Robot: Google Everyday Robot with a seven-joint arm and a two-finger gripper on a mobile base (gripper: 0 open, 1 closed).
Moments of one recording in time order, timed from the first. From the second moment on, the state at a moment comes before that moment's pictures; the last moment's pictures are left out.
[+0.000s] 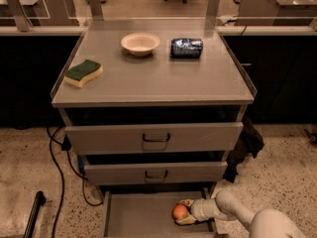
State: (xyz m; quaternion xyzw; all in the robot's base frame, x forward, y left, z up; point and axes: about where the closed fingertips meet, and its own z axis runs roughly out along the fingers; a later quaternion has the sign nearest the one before) arm 0.544 -0.135 0.122 -0.55 0.72 0.27 0.32
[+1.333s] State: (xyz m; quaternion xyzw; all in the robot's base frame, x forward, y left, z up) arm 0.523 -0.108 0.209 -0.57 0.69 0.30 0.32
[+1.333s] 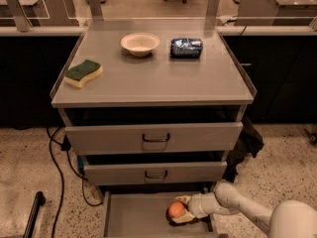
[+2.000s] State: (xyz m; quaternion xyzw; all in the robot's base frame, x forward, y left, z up) arm 0.502 -0.128 0.312 -0.56 0.70 0.28 0.35
